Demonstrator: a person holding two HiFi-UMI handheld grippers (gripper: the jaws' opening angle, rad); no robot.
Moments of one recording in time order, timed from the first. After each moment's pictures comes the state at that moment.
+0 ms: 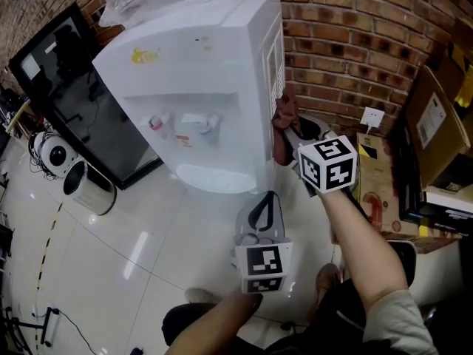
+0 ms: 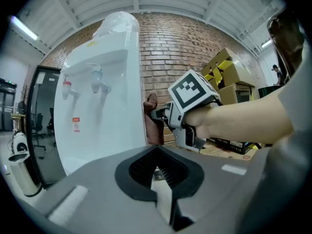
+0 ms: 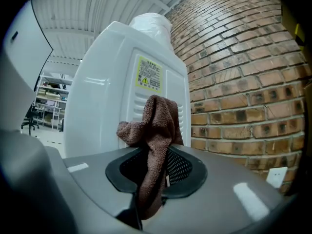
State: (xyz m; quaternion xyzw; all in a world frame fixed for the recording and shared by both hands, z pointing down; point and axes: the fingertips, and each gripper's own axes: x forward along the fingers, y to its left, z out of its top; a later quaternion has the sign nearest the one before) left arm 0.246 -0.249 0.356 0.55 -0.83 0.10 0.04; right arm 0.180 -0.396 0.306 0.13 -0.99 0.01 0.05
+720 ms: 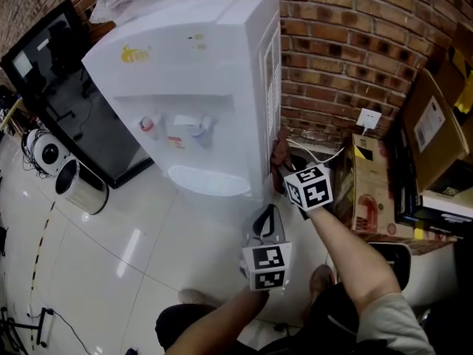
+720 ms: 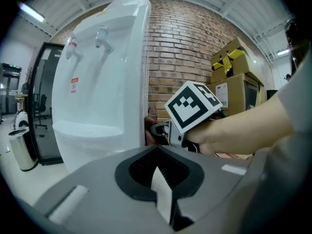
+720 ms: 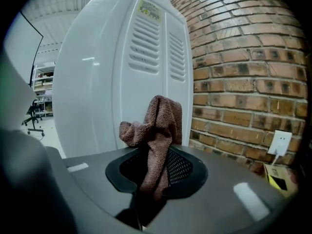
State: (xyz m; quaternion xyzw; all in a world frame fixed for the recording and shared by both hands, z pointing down) left arm 0.251 -0.262 0.437 0.53 -0.83 0.09 0.14; right arm 0.180 -0.395 0.457 0.13 -0.97 0.03 0.20
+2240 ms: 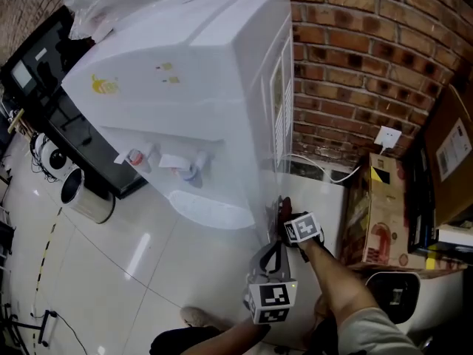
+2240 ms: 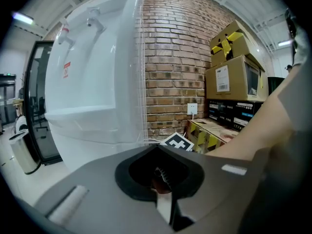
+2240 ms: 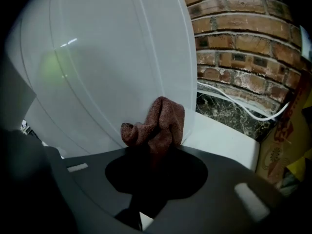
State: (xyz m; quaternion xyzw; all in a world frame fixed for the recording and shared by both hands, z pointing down) left arm 0.255 -0.269 0.488 0.53 -0.82 0.13 0.17; right arm 0.192 -0.380 0.713 0.09 -0.89 0.16 0.42
